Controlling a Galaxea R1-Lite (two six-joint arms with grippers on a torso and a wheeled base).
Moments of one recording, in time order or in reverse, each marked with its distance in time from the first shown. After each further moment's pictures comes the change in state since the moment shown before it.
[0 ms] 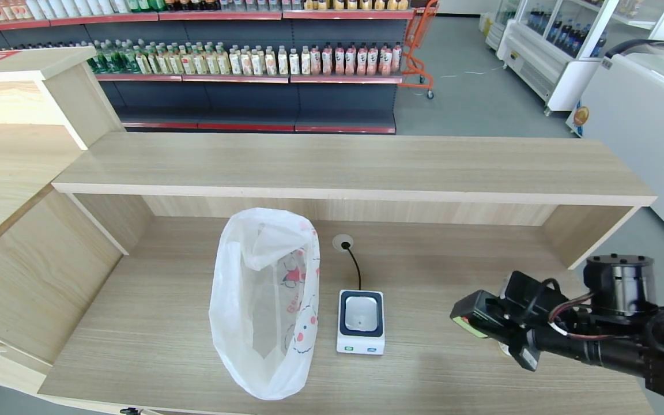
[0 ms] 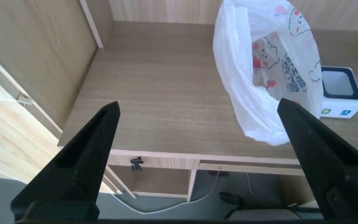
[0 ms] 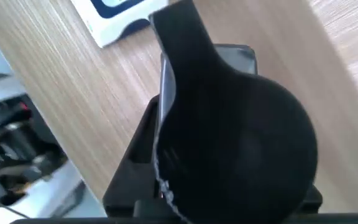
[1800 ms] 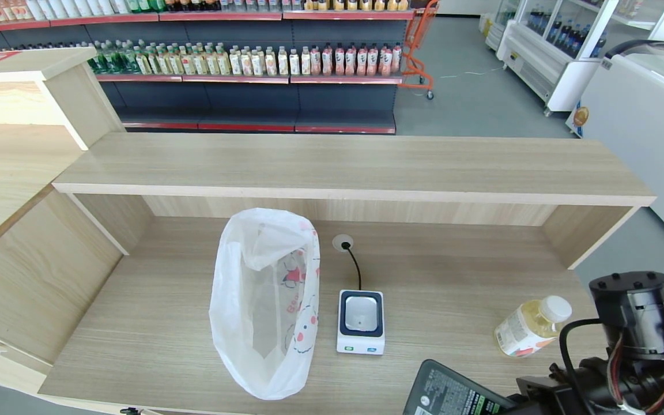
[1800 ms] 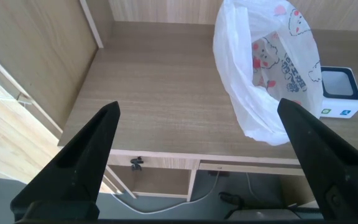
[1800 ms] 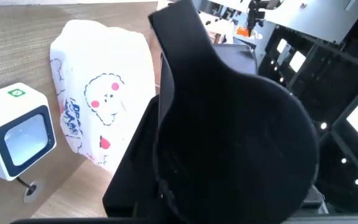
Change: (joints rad) left arm 0.000 0.000 0.000 0.000 0.000 0.000; right arm 0.243 -0.229 0.003 0.371 0.650 -1.940
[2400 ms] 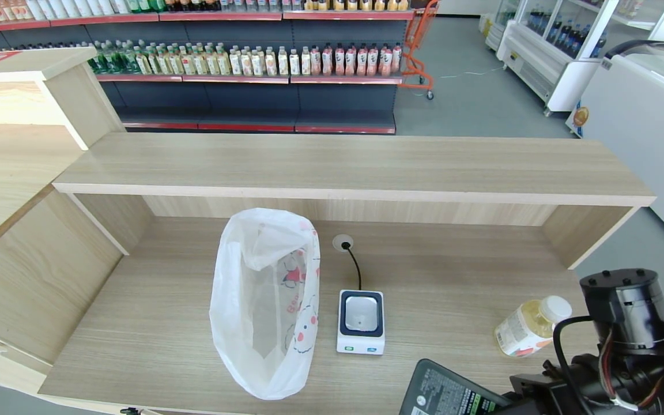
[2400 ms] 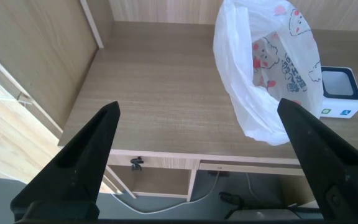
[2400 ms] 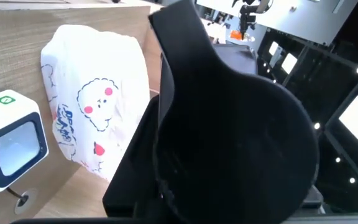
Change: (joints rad) left arm 0.000 0.000 0.000 0.000 0.000 0.000; right arm 0.001 0.029 -0.017 -0.007 0.036 0.000
